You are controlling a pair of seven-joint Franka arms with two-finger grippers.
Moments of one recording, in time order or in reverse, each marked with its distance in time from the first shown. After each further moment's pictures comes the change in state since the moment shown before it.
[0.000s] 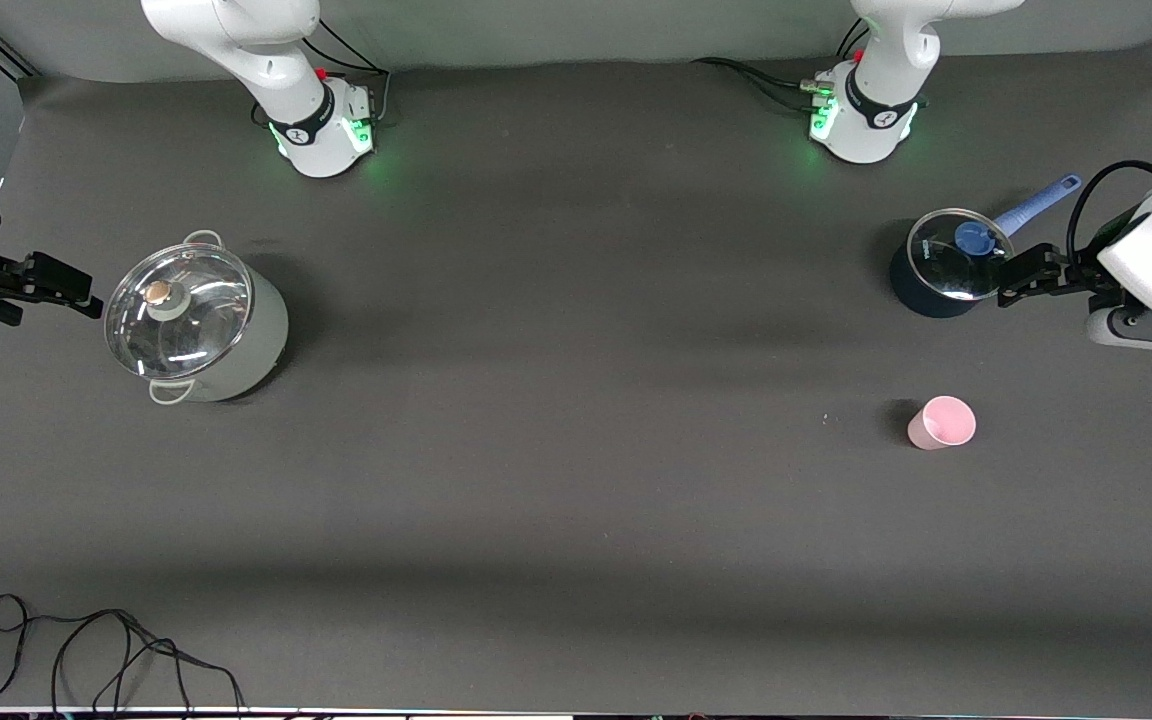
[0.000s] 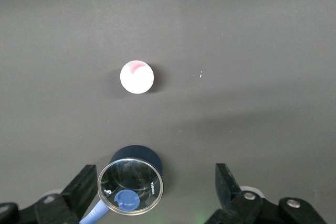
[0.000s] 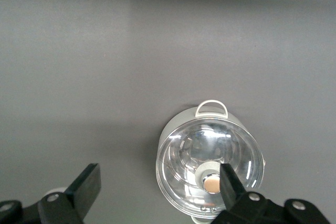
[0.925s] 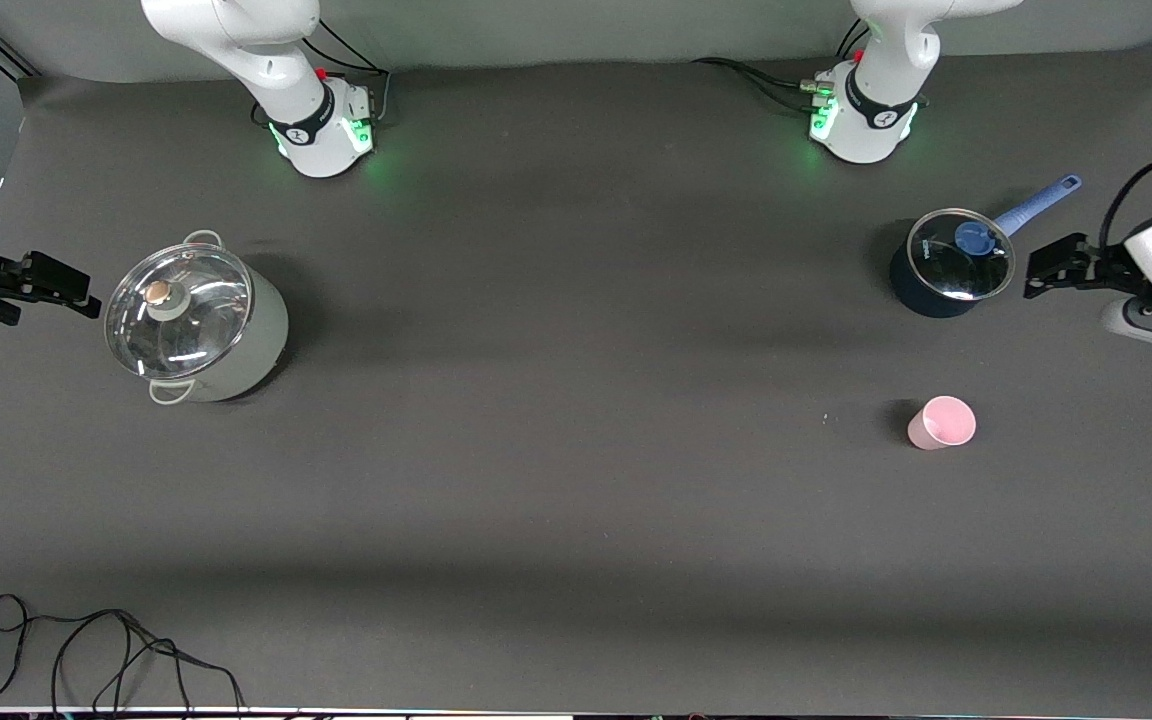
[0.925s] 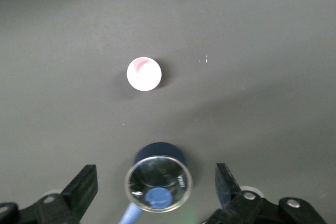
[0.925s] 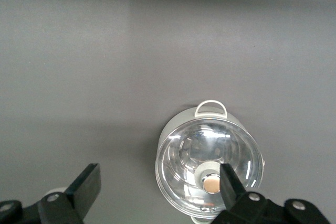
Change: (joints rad) left arm 0.060 0.016 0.021 0.000 0.003 -0.012 0.344; right arm -0.002 -0.002 -0.001 0.001 0.000 0.000 0.000
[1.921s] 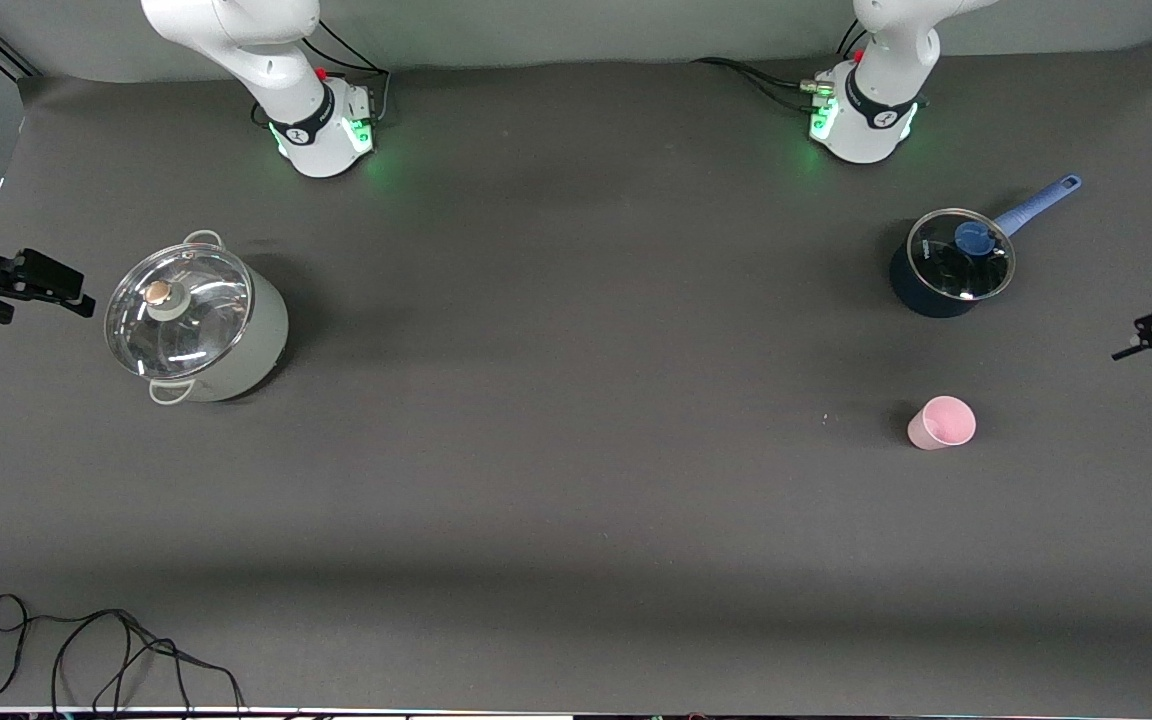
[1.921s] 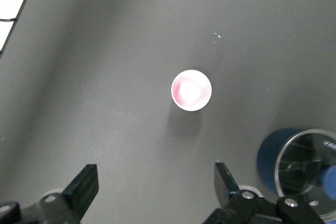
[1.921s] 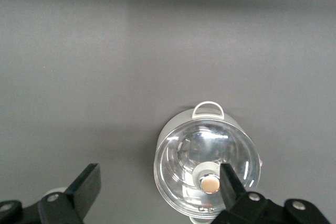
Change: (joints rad) left arm 0.285 0.229 0.006 0.000 -0.250 0.271 1.202; right arm -0.001 -0.003 -0.016 0.013 0.000 -0.001 -0.001
